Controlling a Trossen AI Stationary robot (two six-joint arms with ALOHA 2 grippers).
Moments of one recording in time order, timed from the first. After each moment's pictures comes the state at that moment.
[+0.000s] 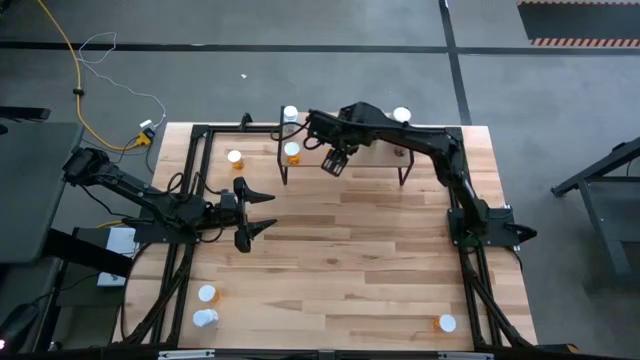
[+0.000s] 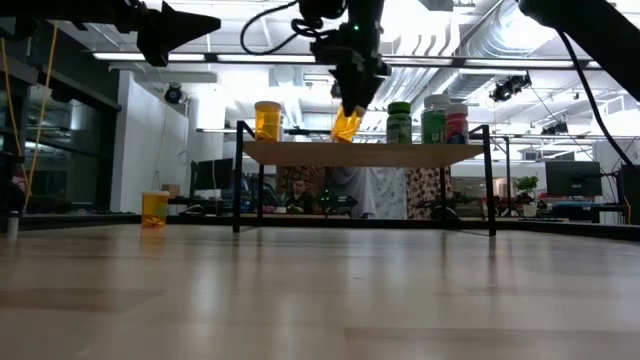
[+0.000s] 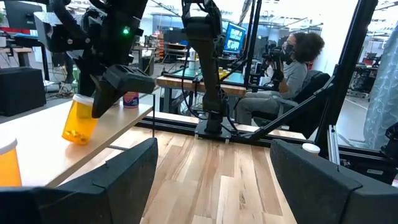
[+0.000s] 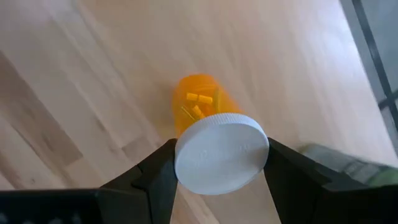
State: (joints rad) left arm -0.25 0.86 0.32 0.60 -0.53 -0.07; right arm -0.28 2.16 2.33 -1.53 0.29 0.19
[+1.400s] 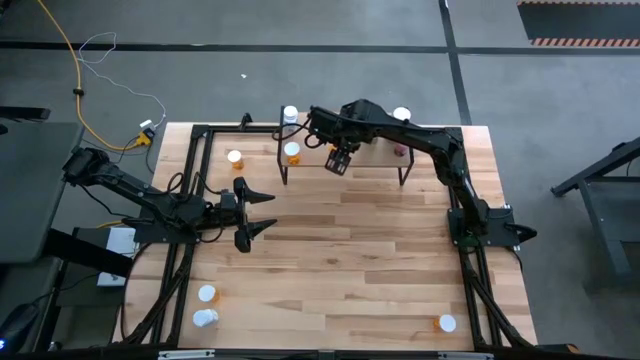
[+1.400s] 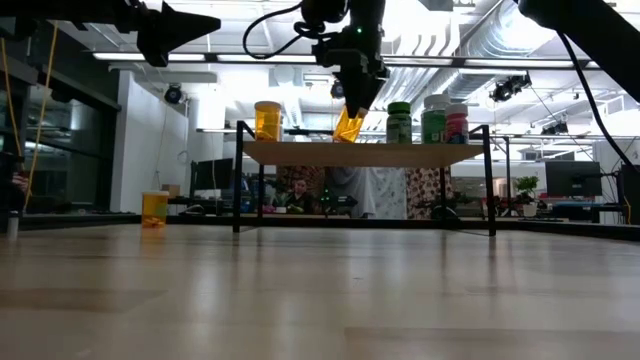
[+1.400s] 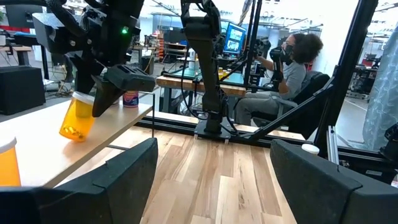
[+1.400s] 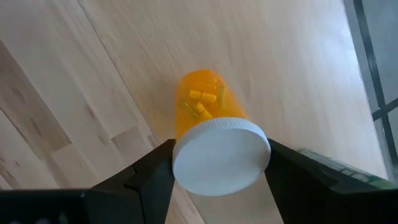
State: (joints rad) left arm -0.25 0.86 0.32 0.60 -0.53 -0.07; right arm -0.30 2.15 2.33 -1.53 0.27 0.09
